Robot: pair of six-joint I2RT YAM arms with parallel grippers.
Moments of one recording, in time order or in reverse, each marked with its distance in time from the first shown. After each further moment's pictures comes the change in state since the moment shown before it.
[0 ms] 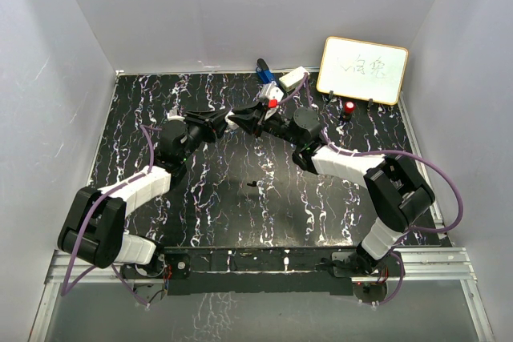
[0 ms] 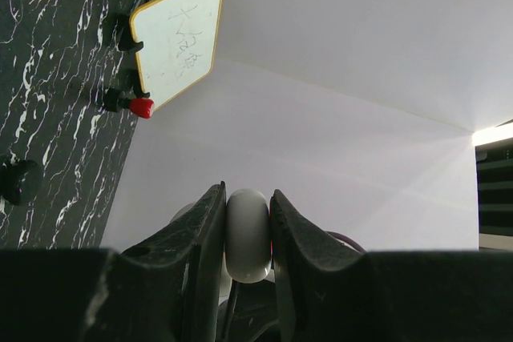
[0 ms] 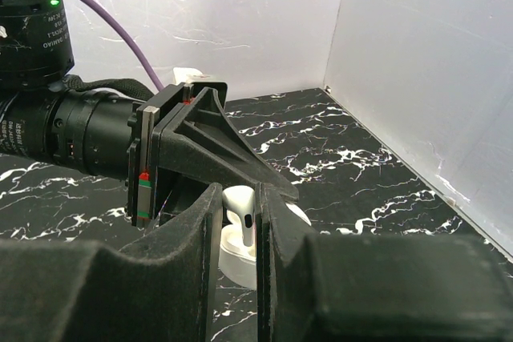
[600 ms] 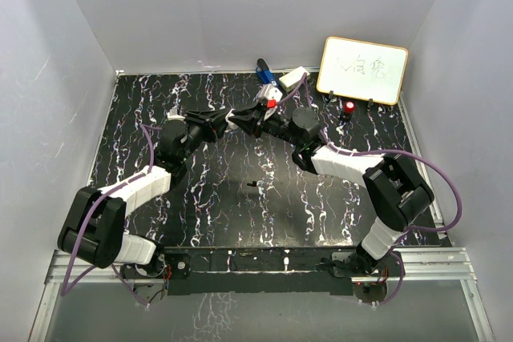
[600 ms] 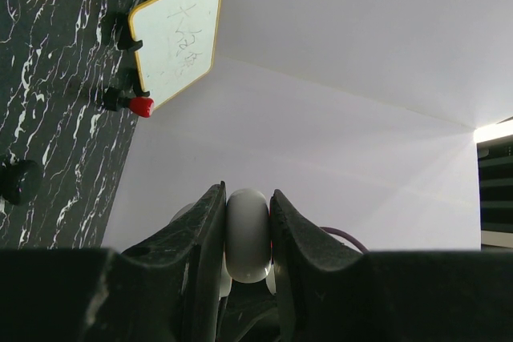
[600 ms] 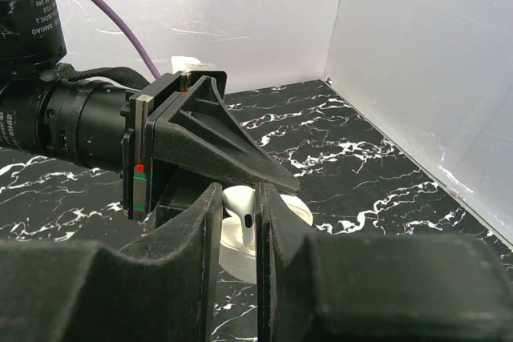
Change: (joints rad) left arm -0.002 0.000 0.003 0.002 0.003 0.006; right arm 0.000 0.006 0.000 -0.014 0.003 -0.003
